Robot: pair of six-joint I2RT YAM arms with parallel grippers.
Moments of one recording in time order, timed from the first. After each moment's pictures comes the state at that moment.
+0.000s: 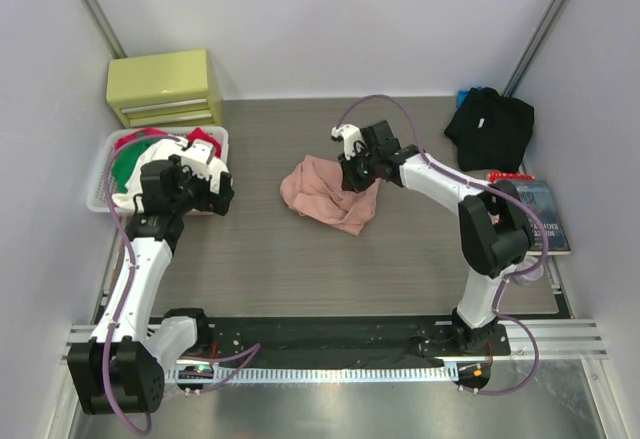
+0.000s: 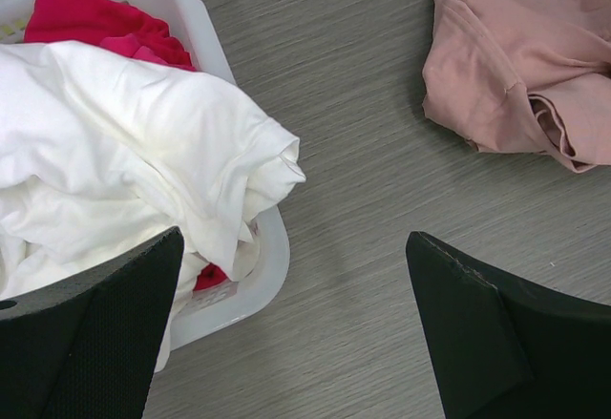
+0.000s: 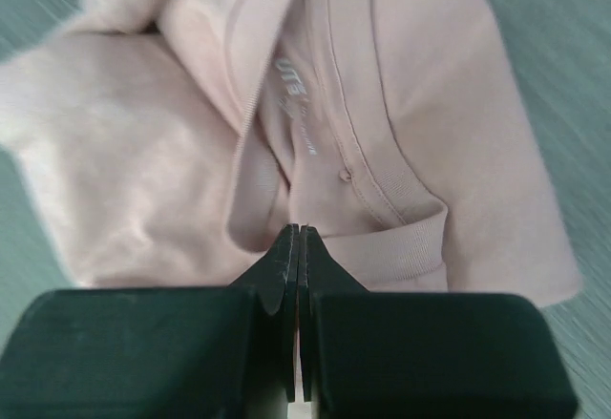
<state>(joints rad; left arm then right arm) 0.03 0.99 0.77 -0.28 0.34 0.24 0.50 1.80 1.31 -0.34 -0.34 -0.14</state>
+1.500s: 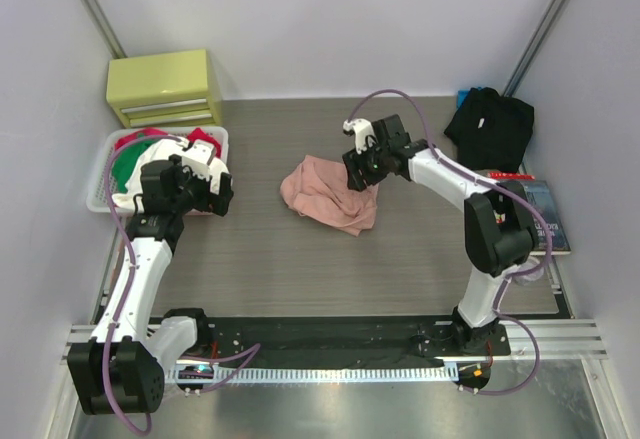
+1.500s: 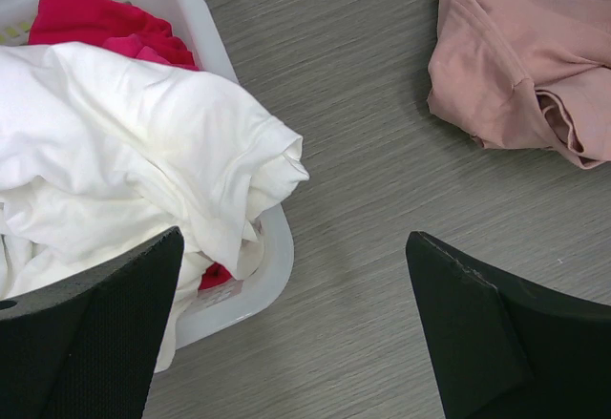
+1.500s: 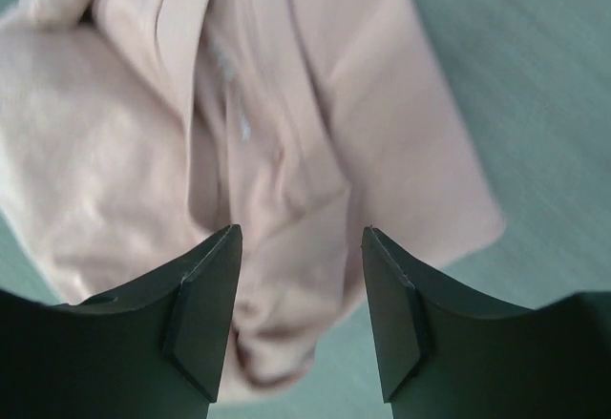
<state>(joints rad) 0.03 0.99 0.77 -0.28 0.33 0.26 0.42 1.77 1.28 -0.39 -0.30 -0.16</state>
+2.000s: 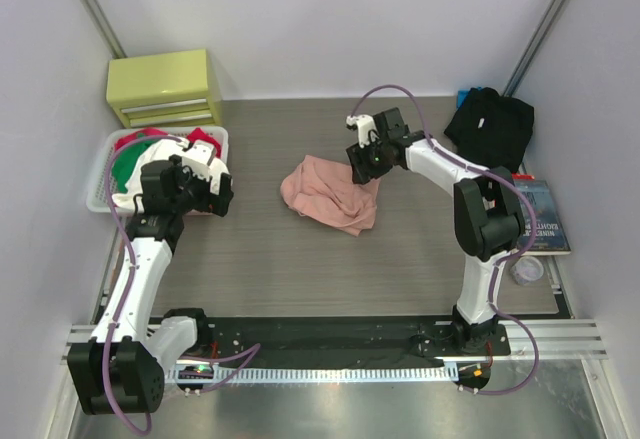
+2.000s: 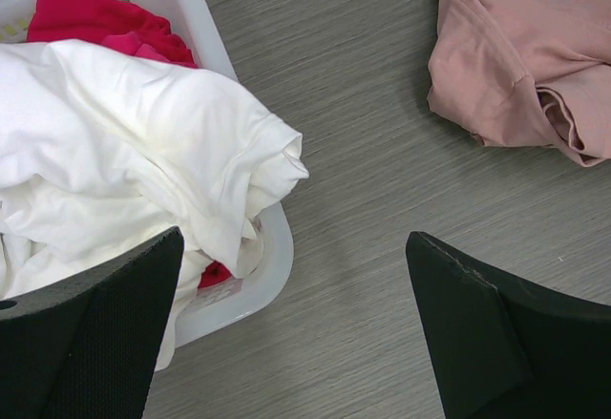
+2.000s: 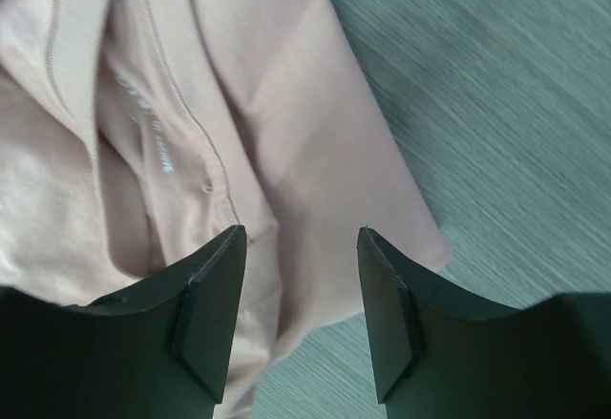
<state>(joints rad) 0.03 0.99 0.77 -0.29 0.33 0.27 0.38 1.94 1.46 -0.45 -0.29 -0.17</state>
